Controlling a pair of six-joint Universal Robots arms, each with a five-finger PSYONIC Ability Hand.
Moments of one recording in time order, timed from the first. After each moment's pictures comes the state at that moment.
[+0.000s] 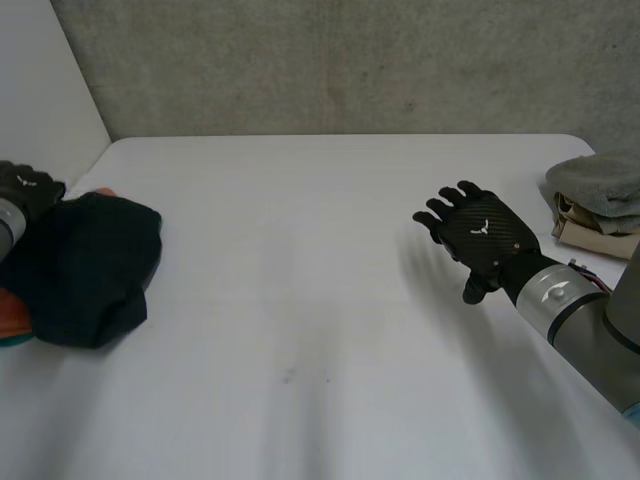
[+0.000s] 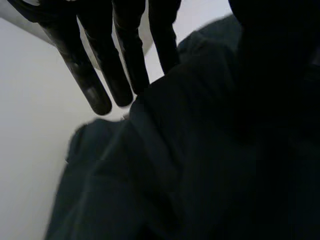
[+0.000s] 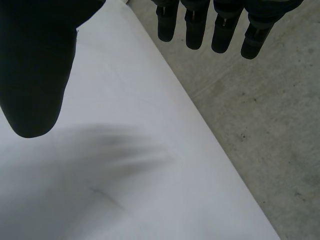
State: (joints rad) left arm 4.80 -2.18 -1.20 3.09 -1.50 4.01; right arm 1.82 -1.27 1.77 -0.30 1.15 2.46; left_hand 0.90 0.87 0.84 0.85 0.62; right_hand 0.24 0.22 0.22 0.22 0.05
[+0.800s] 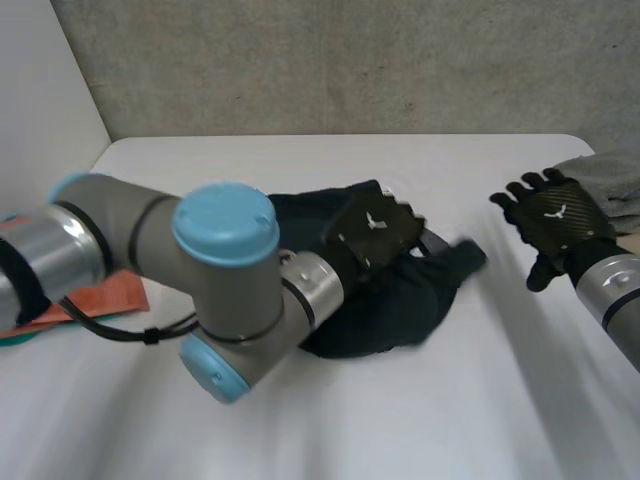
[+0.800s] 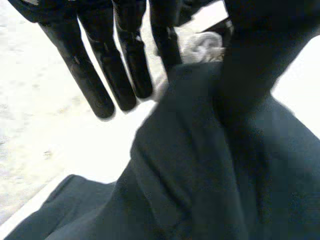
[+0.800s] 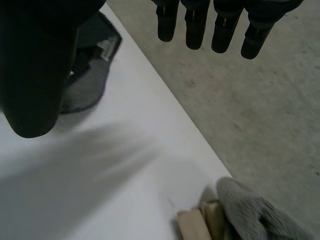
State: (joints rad) left arm 3.94 -2.28 -1.13 3.29 -1.30 3.43; right arm 1.66 -1.35 1.82 -0.31 1.26 2.48; left_hand 0.75 0.76 0.79 0.78 0.63; right_hand 0.24 0.22 0.22 0.22 0.05
